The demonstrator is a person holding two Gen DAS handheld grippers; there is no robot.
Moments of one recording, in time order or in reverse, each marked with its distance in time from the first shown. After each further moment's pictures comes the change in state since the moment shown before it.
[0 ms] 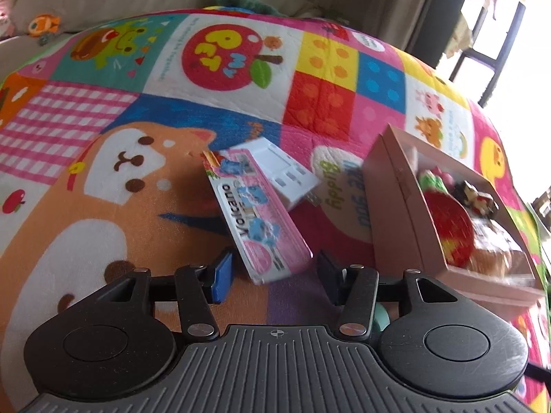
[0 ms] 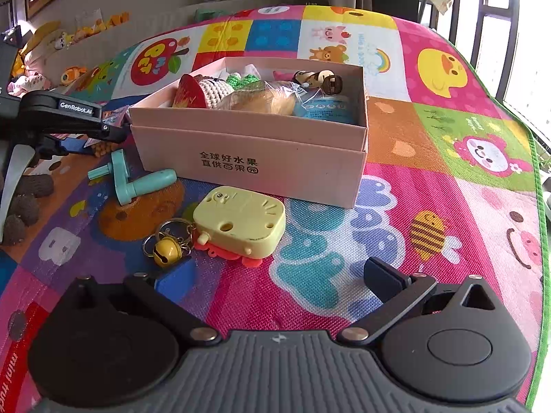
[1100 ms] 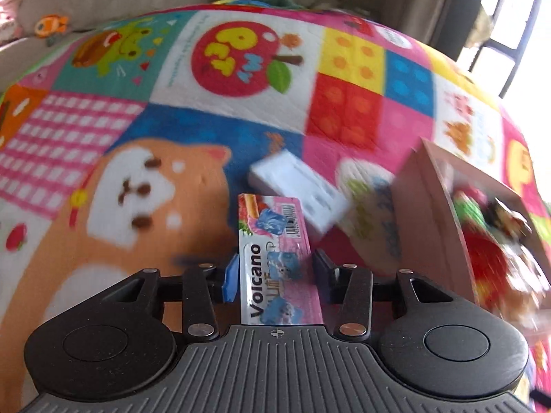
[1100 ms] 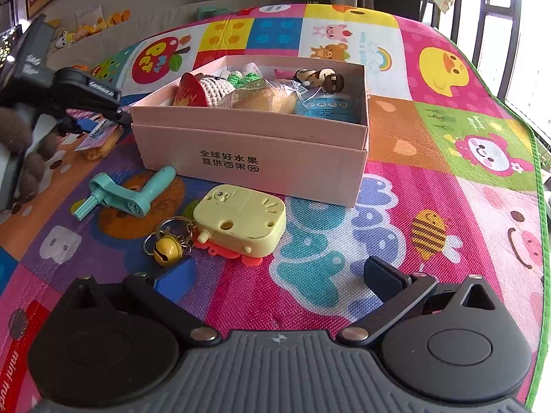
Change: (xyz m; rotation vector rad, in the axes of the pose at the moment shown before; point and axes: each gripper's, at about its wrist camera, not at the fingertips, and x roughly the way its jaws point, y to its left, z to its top) left arm 0.022 0.007 0.024 -0.012 0.046 0.062; right arm 0.001 0.000 -0.001 -0.004 0.007 0.003
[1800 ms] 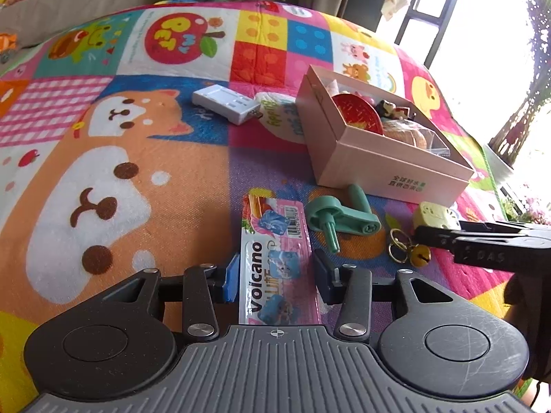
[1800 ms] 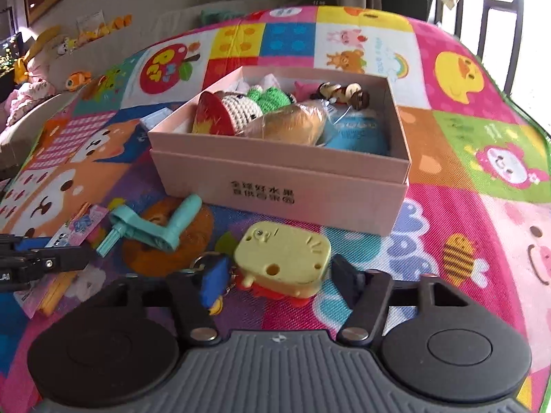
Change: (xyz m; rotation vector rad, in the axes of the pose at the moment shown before) left arm -0.088 -0.006 -0.104 0.155 0.006 -0.165; right arm 0.004 0.015 0.030 0.035 0.010 0.044
